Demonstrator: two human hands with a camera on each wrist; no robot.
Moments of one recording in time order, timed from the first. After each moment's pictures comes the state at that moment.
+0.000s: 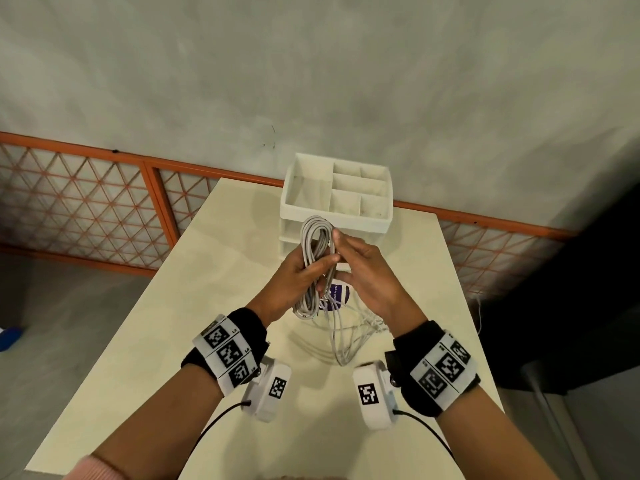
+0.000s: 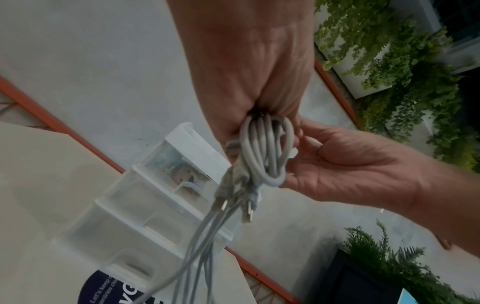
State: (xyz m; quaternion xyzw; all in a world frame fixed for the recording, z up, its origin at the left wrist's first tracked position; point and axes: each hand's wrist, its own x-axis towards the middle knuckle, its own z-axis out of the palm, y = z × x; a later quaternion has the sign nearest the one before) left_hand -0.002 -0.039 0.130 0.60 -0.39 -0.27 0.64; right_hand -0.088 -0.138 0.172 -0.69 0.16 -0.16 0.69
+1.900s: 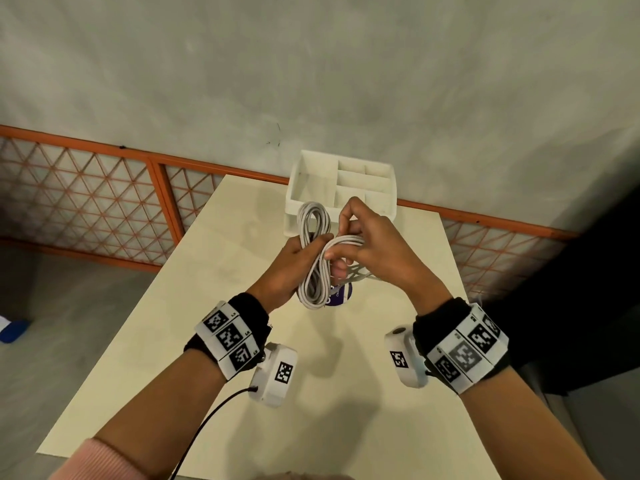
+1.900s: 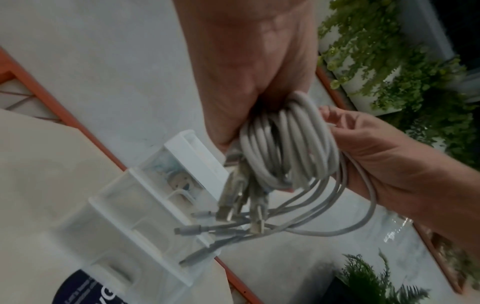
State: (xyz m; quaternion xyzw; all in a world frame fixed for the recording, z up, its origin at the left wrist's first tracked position) left_hand -0.007 -0.030 0.156 0.57 -0.26 -0.37 0.69; right_hand -0.091 -0.151 0.205 -0.89 0.07 -0.14 0.43
